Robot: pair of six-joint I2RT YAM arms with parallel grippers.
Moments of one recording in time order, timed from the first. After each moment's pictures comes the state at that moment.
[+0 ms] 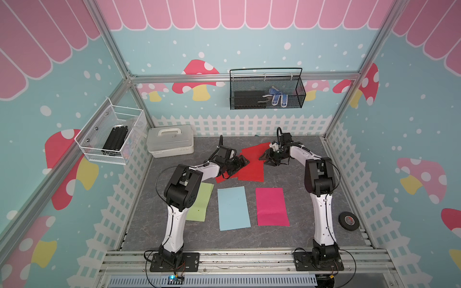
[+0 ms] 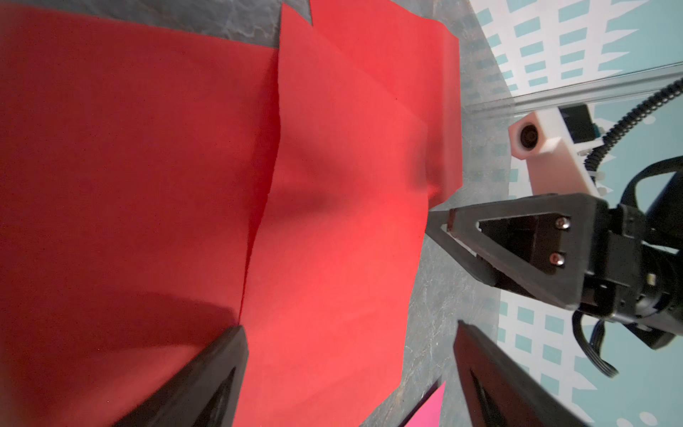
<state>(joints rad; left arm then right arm) -0.42 2.17 1.41 0.04 0.43 -0.87 0.15 2.41 1.92 -0.65 -0.71 0.49</state>
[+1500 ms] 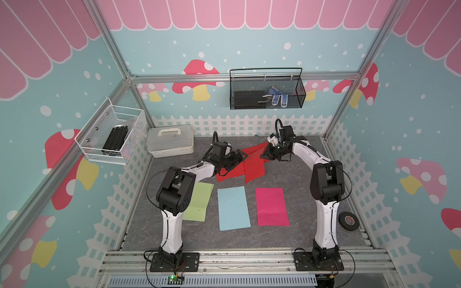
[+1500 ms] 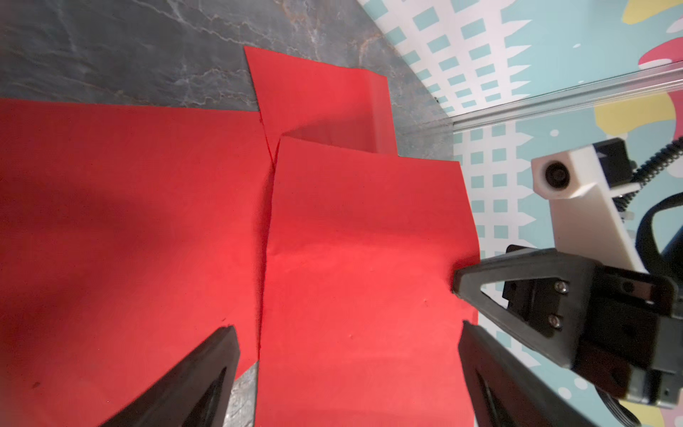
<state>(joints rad) -0.39 2.03 1.34 0.11 0.48 -0.89 0.20 2.15 1.83 -0.79 -0.64 0.36</state>
